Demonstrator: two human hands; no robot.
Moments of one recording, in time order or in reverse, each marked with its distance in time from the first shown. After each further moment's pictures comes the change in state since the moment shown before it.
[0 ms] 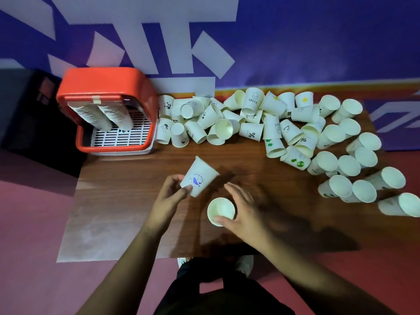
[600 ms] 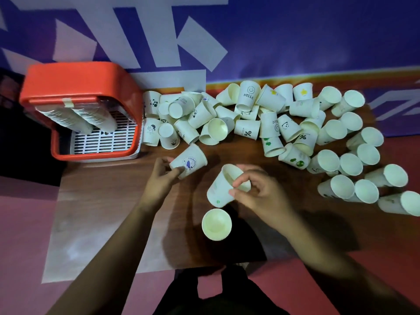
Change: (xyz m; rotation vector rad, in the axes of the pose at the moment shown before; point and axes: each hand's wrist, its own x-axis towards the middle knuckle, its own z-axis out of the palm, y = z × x) left_hand 0.099 0.012 0.000 0.054 0.120 -0.111; right_hand 0.053 -0.017 -0.067 0.488 0.108 0.084
